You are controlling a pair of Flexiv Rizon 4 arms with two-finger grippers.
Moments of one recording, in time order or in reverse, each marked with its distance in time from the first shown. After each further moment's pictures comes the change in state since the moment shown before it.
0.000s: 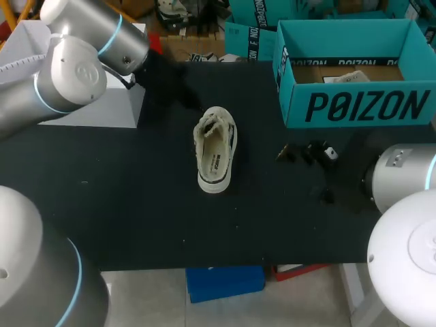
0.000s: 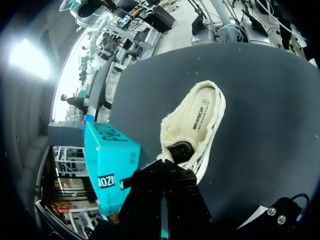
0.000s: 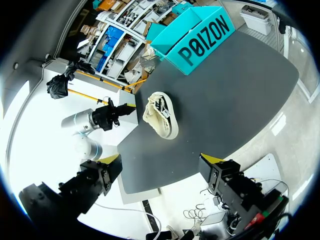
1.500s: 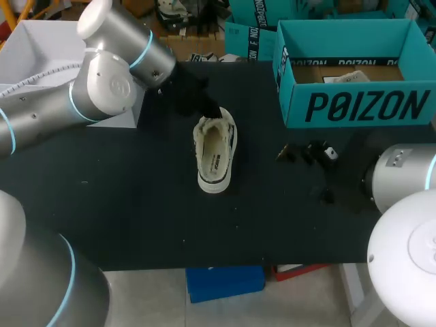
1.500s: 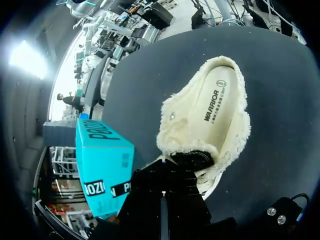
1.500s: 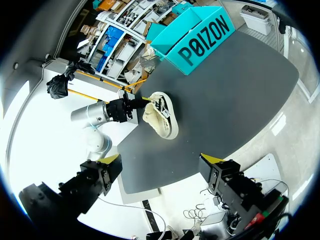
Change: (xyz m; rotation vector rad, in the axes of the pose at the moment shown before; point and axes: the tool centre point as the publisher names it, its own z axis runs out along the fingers) left arm -0.001 0.016 0.074 0.001 0.027 0.012; right arm 0.000 0.000 0.000 0.000 0.000 0.000
